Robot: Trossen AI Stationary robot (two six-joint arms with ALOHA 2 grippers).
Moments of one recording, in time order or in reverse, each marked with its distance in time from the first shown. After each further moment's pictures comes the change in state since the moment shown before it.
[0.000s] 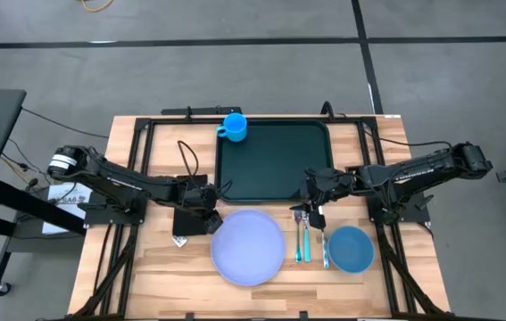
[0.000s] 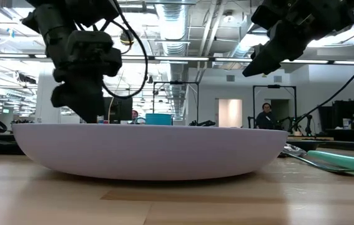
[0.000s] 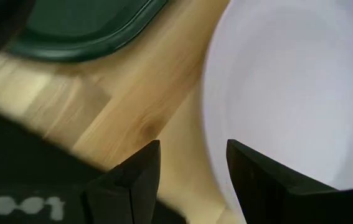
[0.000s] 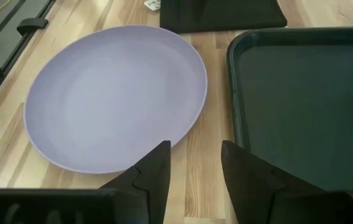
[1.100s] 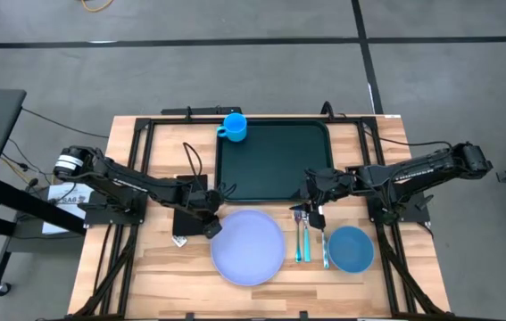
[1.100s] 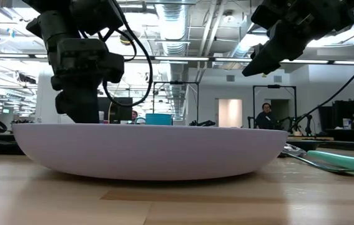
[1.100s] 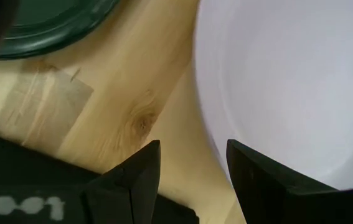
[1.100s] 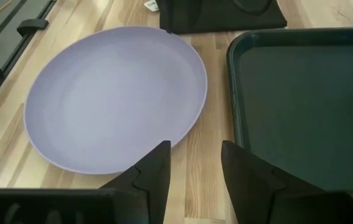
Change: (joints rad) left arm 0.004 0.062 0.008 0.011 0.069 0.129; right arm 0.000 0.000 0.000 0.005 0.000 0.001
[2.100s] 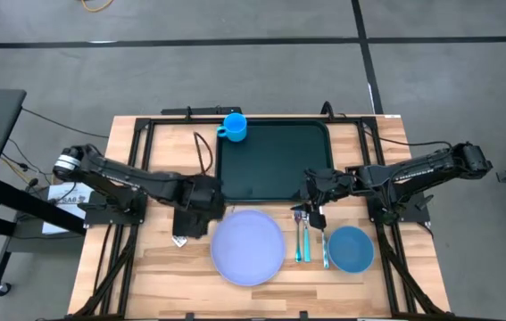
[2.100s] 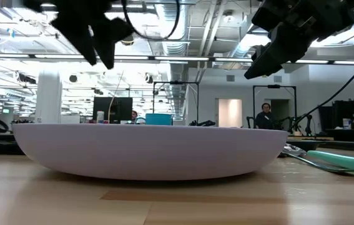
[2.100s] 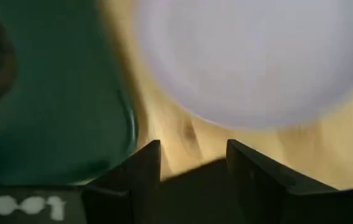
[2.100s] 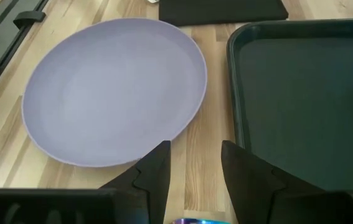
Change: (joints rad) left arm -0.105 -0.002 0.467 -0.605 -0.193 0.943; right arm 0.000 0.000 0.000 -0.024 0.000 0.000
